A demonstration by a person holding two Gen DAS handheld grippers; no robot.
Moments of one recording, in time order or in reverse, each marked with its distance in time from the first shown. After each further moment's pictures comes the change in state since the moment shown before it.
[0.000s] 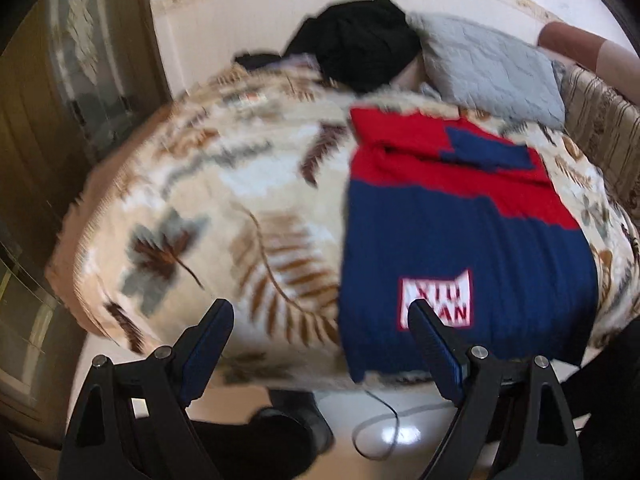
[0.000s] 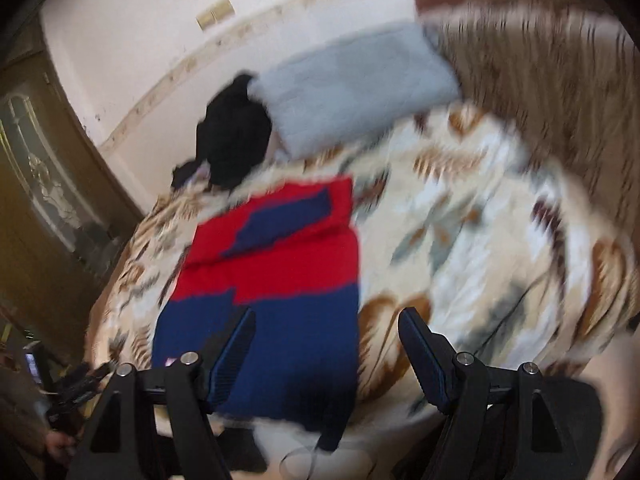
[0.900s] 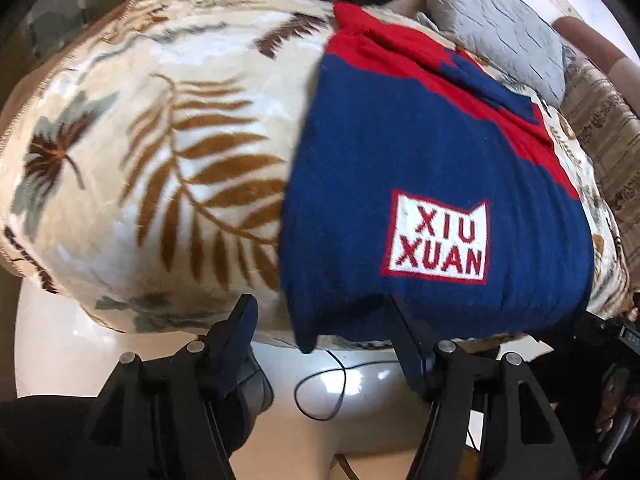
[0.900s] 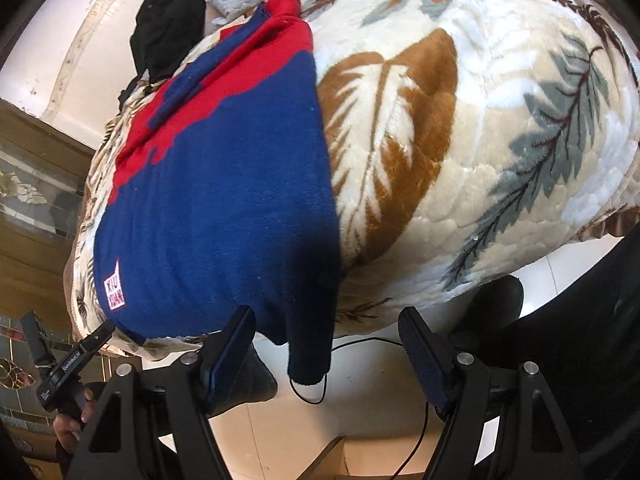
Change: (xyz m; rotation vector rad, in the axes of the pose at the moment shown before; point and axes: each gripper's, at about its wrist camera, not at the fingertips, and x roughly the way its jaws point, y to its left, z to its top) left arm 0.093 -0.009 -0.029 -0.096 0.263 -0.206; right arm 0.122 -0.031 -0.103 0.164 0.381 -0.045
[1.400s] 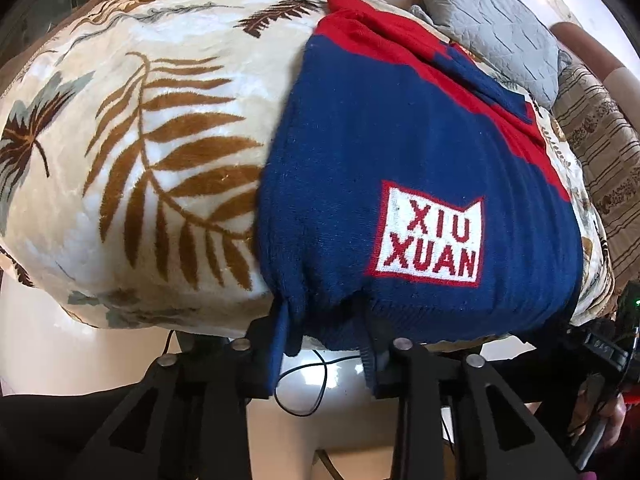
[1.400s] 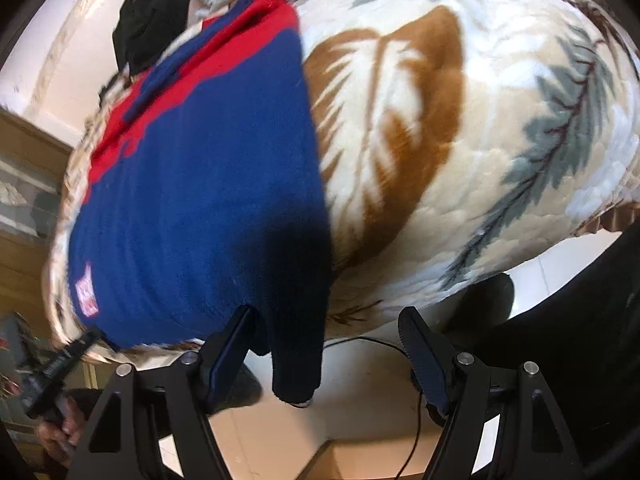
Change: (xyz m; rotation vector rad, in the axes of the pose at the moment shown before) left arm 0.017 -0.006 0.007 -0.022 0.031 -0.064; right arm 0.025 0.010 -0.003 -0.003 0.014 -0.096
